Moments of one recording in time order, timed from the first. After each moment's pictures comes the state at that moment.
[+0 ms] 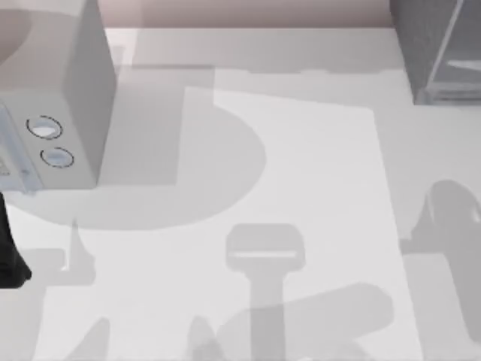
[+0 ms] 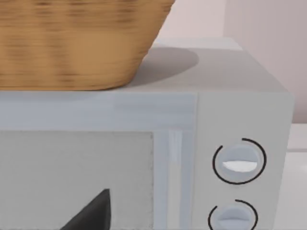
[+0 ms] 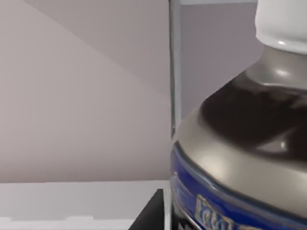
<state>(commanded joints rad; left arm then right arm) 0.00 0.00 0.00 0.00 0.00 0.00 0.44 0.43 0.15 0.37 0.43 0.00</state>
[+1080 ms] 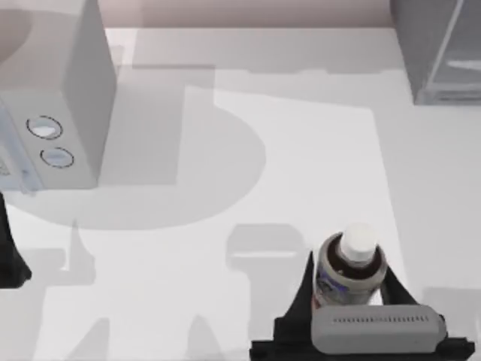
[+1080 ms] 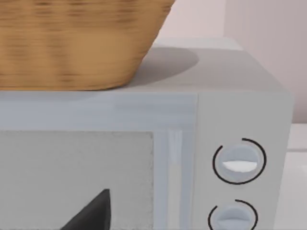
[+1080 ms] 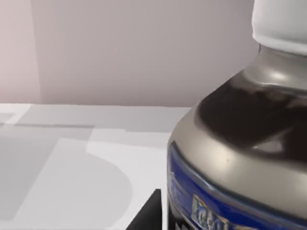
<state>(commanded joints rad) 0.00 0.00 0.00 0.00 0.00 0.00 1.49 1.59 0.41 1.03 1.51 0.14</state>
